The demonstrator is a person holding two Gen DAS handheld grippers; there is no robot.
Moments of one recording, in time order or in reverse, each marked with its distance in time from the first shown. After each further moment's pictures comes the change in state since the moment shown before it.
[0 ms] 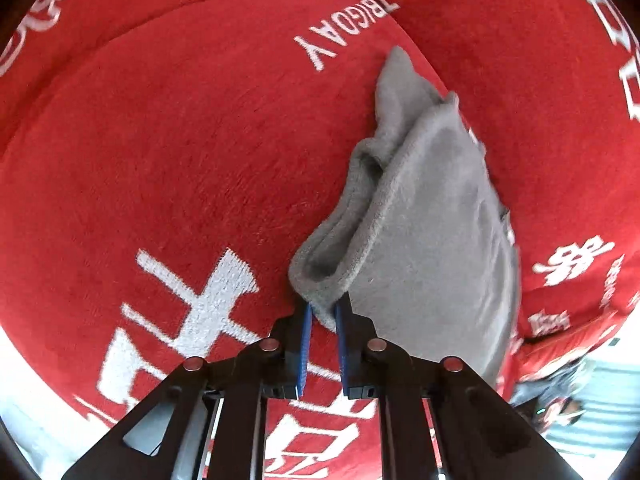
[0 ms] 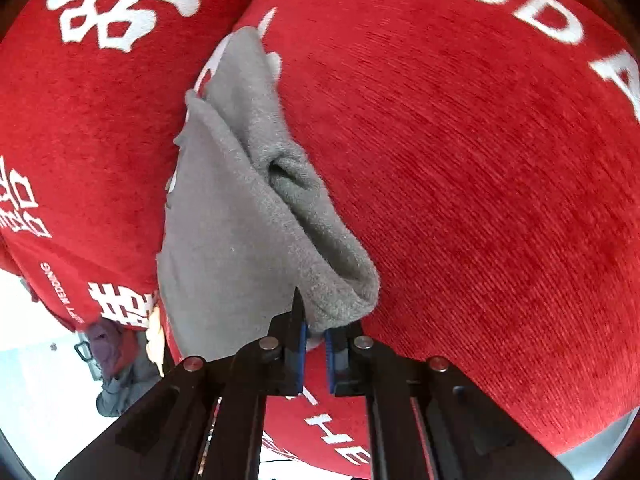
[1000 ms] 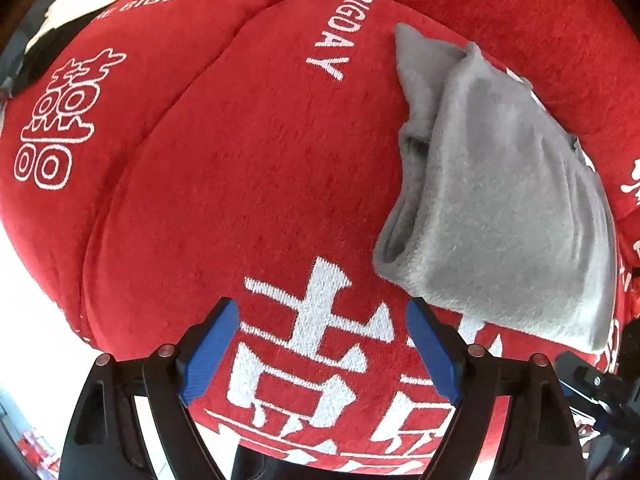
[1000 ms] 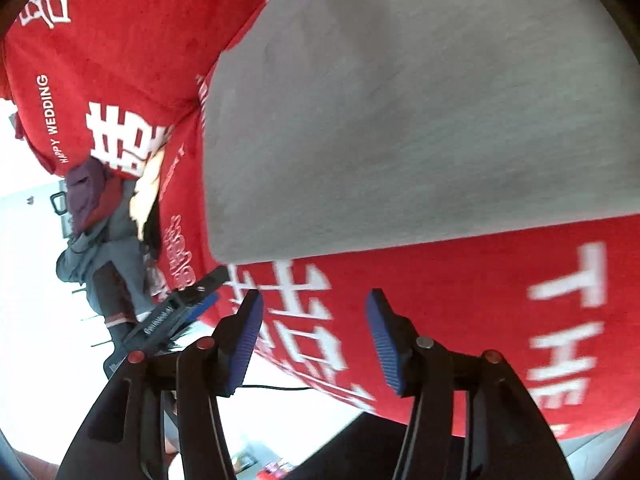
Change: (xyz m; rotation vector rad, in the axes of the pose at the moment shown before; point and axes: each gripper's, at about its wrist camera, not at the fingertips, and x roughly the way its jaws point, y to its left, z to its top) left arm 0.000 -0.038 0.002 0.284 0.005 0.412; right arm 0.121 0.143 -0.114 -0.333 0.380 -0.013
